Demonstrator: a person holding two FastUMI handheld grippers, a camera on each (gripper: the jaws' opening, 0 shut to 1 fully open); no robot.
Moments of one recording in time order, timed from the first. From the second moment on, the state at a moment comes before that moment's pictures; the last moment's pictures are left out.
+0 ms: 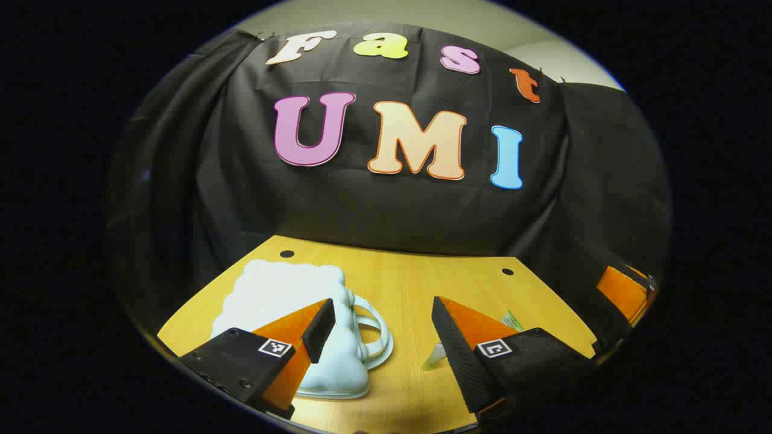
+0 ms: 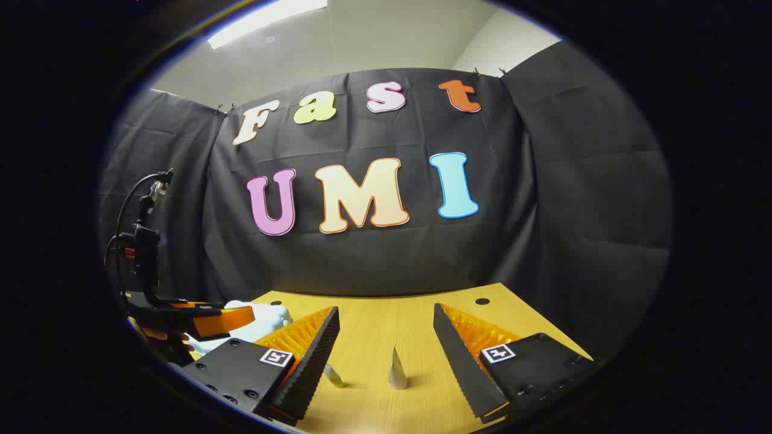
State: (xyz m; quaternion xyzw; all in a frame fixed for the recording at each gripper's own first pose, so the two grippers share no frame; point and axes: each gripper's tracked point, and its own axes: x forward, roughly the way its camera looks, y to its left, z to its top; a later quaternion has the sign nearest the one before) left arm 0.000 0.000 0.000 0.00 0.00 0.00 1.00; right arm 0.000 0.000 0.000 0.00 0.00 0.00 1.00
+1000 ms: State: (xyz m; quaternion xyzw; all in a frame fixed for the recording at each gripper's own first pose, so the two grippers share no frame) left arm 0.084 0.008 -0.038 -0.06 0.23 -0.04 0.97; right arm -0.003 -0.012 -0.027 0.02 0.04 0.00 1.00
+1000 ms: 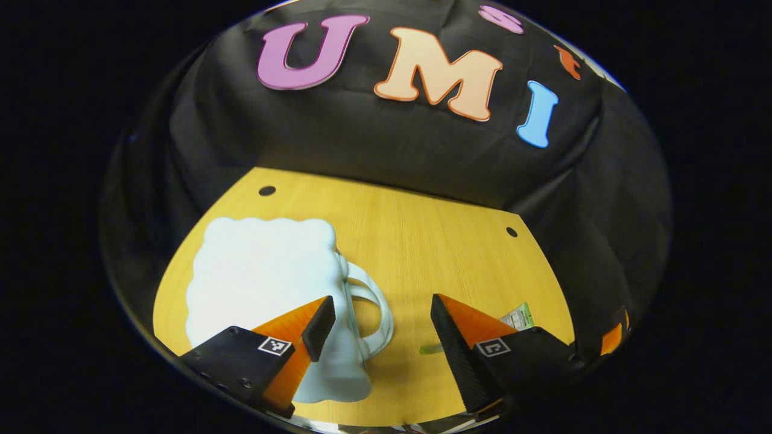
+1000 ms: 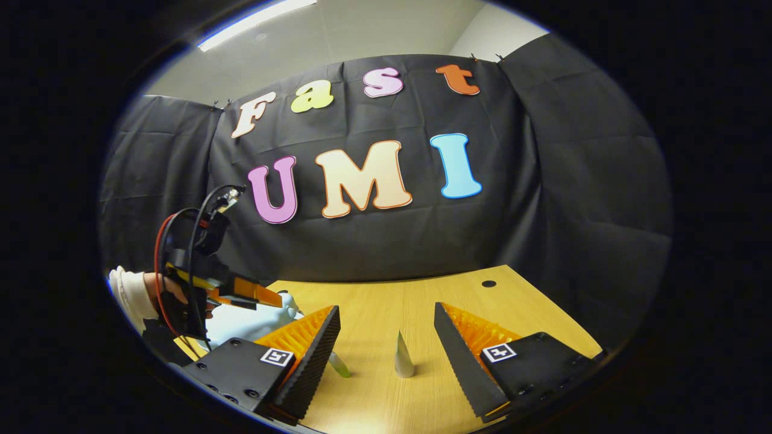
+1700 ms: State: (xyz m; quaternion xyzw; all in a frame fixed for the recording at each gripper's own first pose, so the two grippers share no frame) left arm 0.137 -0.001 -0.106 -0.07 0.41 0.00 0.91; right arm -0.003 -0.045 -0.039 0.04 0.05 -0.02 1.00
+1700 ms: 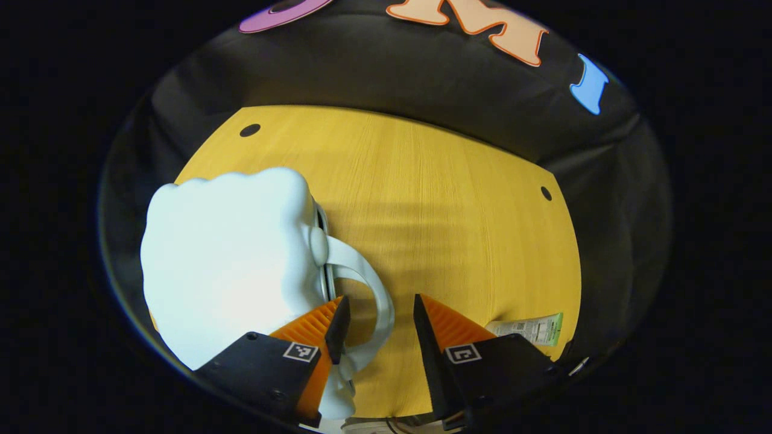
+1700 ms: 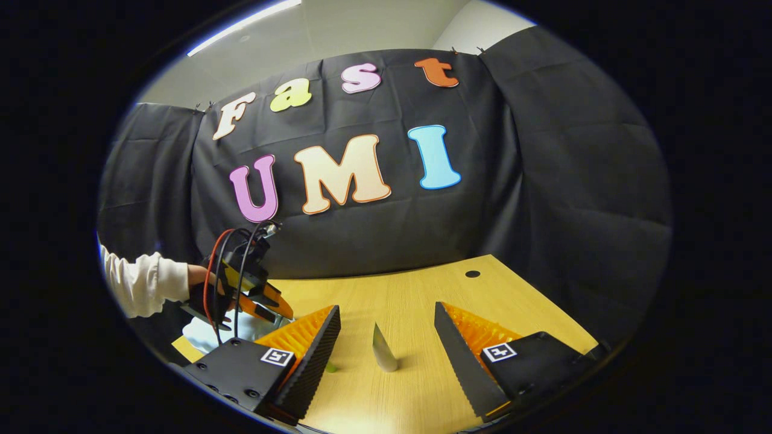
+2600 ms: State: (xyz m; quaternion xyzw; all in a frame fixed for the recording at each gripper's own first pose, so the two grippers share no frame) left arm 0.159 0.006 -0.174 -0.04 0.52 0.06 0.85; right arm 0.000 -0.072 -0.050 0.03 0.07 -0.04 1.00
